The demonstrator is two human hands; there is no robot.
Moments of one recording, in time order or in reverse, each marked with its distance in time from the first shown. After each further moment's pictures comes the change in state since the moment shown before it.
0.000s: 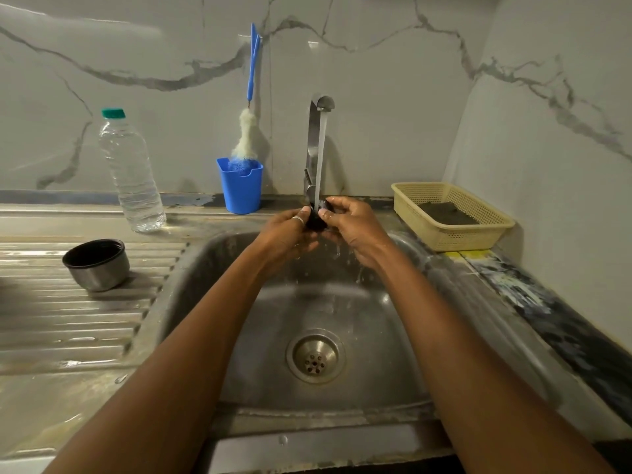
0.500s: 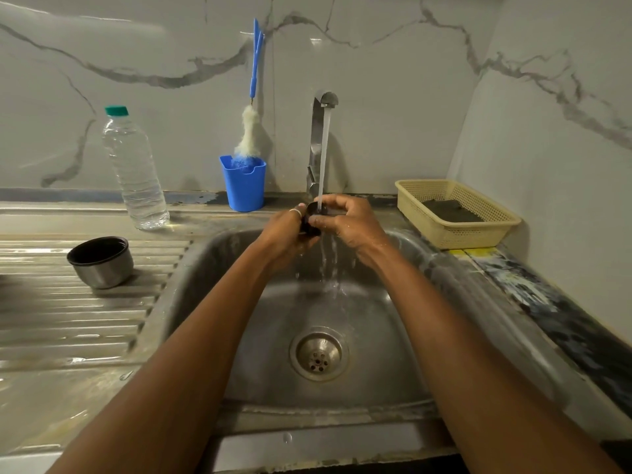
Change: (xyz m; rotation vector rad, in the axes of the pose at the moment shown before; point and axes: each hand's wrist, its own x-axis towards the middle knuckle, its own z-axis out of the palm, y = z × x) left_hand 0.001 -0.001 -0.002 -0.113 -0.004 -0.036; right_hand -0.004 0.000 0.006 -0.141 -0.039 -0.155
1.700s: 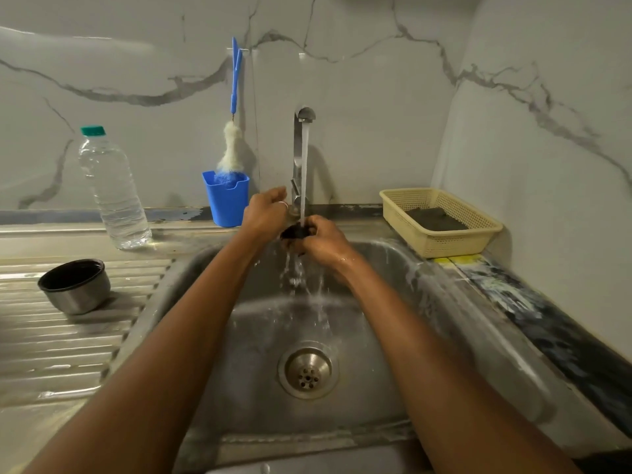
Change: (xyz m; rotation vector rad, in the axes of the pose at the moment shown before) left_hand 0.018 0.040 0.007 0.679 0.261 0.305; right_hand -0.001 -0.002 0.023 -0.086 -0.067 0.179
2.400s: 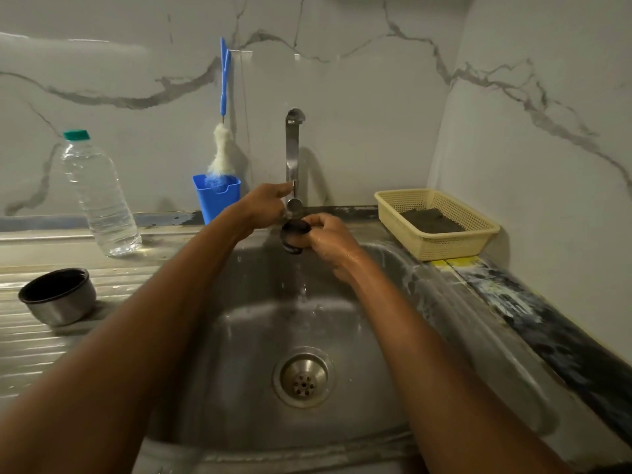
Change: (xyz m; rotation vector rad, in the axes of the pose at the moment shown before) left_hand 0.035 0.019 -0.003 0.344 -0.329 0.074; right_hand 0.011 0.004 -0.023 0.136 0.079 0.081
